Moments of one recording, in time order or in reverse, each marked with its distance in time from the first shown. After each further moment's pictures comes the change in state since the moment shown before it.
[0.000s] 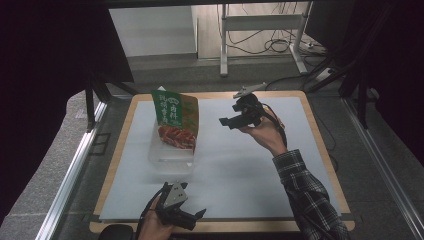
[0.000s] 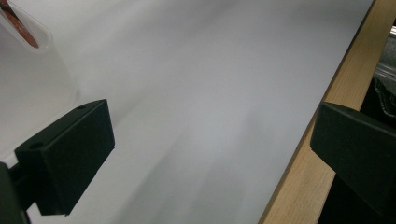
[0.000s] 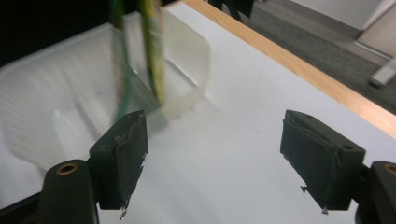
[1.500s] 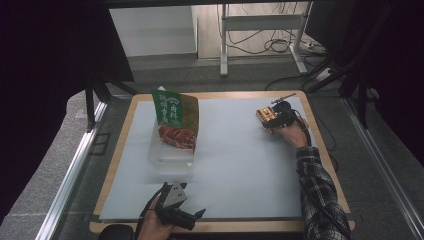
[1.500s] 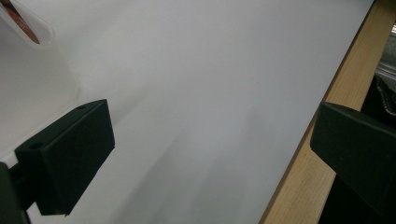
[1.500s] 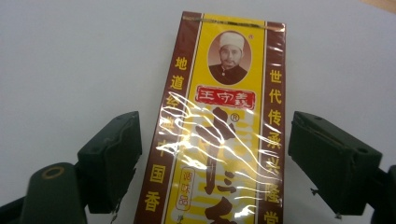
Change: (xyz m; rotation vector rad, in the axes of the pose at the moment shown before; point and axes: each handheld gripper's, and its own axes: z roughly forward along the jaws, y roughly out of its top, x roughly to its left) left arm 0.002 -0.001 0.000 0.009 -0.003 0.001; right arm -0.155 -0.119 0.037 0.245 -0.270 0.237
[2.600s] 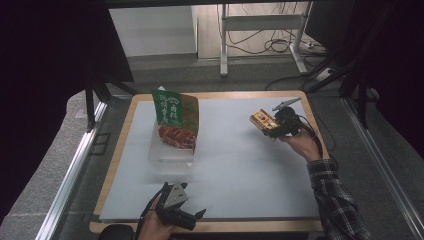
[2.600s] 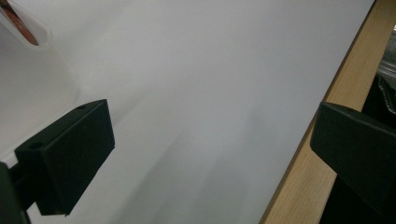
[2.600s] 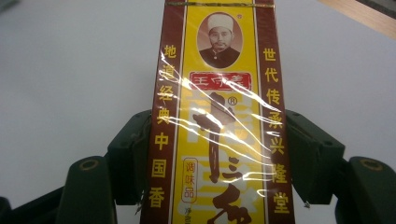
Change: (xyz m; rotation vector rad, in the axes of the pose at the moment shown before) left arm -0.002 0.001 0.001 0.001 0.007 0.006; right arm 0.049 -0.015 -0.077 -0.051 0.099 -0.151
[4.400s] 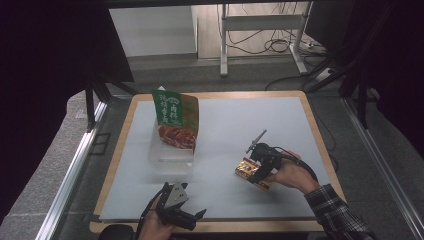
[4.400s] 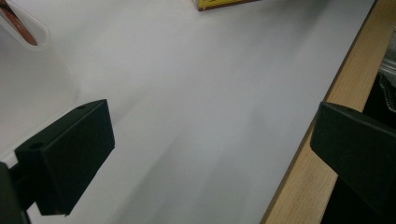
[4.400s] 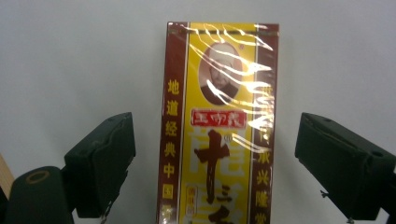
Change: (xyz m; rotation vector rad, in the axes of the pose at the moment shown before) left arm -0.001 0.000 0.001 0.005 0.001 0.006; right arm 0.122 -0.027 0.000 0.394 0.204 -0.220
